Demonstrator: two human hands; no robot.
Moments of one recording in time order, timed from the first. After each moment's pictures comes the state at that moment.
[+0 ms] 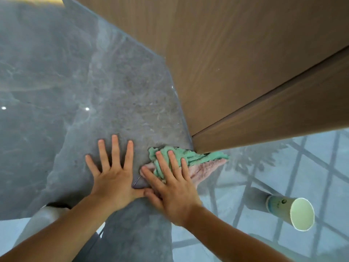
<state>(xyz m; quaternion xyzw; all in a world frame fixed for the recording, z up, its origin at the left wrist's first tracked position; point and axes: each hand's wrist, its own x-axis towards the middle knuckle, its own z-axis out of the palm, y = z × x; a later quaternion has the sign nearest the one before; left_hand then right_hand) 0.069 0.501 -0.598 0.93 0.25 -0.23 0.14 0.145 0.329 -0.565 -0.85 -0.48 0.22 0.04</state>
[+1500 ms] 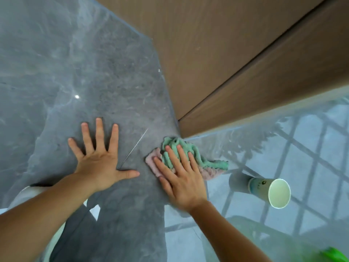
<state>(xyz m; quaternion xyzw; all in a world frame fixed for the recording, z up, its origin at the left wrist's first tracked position) 0.077 0.507 -0.579 0.90 0.26 -0.30 0.17 0.156 0.258 -0.599 -0.89 -0.45 0.12 0.02</state>
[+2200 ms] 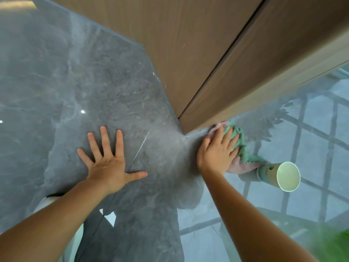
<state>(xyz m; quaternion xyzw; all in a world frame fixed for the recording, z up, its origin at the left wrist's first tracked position) 0.084 0.503 -0.564 0.88 0.25 -0.35 0.17 0.213 0.273 -0.594 -0.99 0.08 0.06 0.10</state>
